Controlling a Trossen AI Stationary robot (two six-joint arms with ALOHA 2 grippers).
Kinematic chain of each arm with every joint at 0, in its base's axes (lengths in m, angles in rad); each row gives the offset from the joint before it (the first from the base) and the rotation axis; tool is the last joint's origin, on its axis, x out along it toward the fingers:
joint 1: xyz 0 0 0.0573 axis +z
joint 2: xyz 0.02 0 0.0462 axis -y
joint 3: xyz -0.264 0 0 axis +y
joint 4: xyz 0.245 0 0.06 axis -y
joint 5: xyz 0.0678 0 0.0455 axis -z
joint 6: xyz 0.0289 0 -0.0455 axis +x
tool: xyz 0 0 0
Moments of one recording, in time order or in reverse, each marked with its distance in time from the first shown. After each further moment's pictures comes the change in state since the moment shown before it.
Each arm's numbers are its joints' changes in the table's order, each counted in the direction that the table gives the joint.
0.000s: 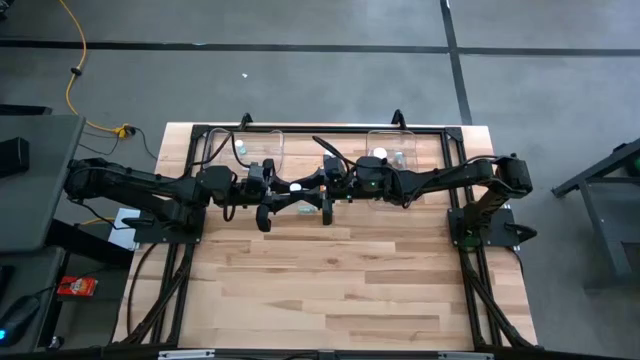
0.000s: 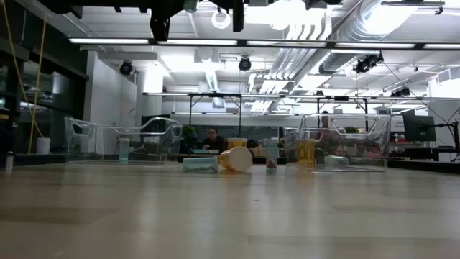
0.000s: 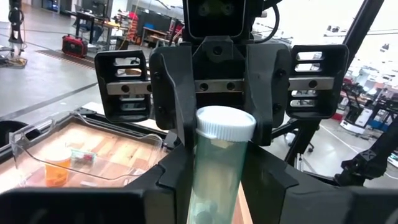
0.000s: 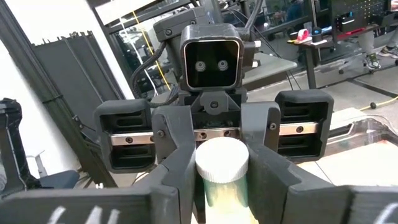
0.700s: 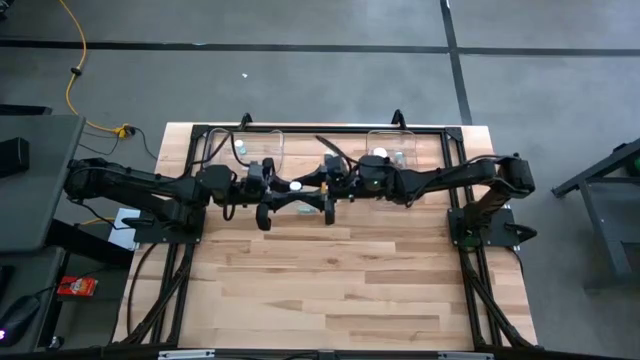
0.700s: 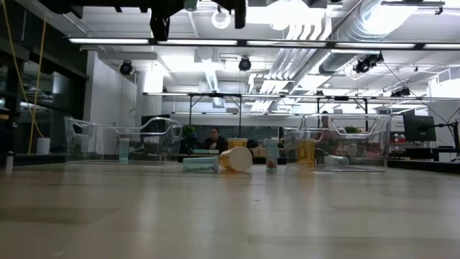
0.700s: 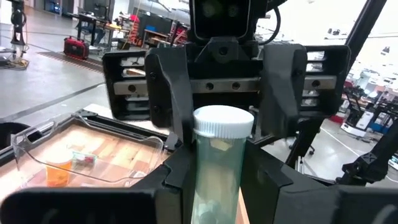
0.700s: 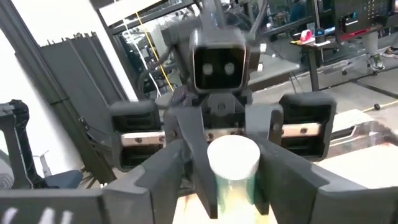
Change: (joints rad) left arm 0.001 0.001 0.000 0.004 -0.003 -0.003; right arm -0.007 0.023 0.003 -0.007 -0.009 0.000
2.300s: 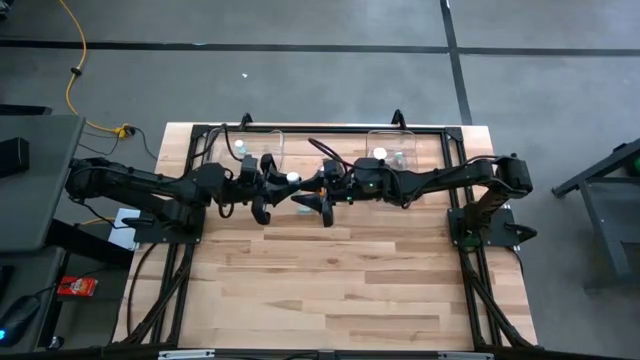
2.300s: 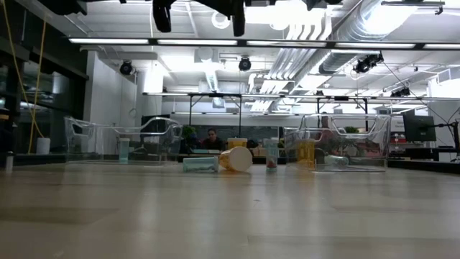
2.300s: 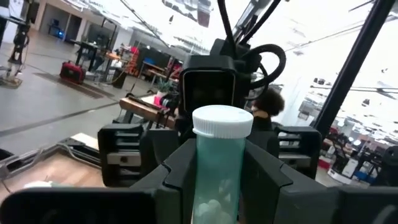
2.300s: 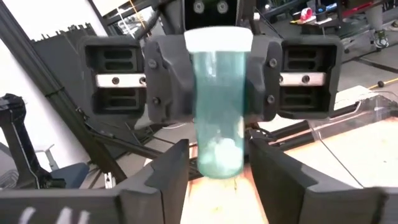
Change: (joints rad) left arm -0.006 -0.020 0.000 0.183 -0.039 -0.079; right arm 0.004 -0.020 -0.001 -0.044 -0.007 0.052
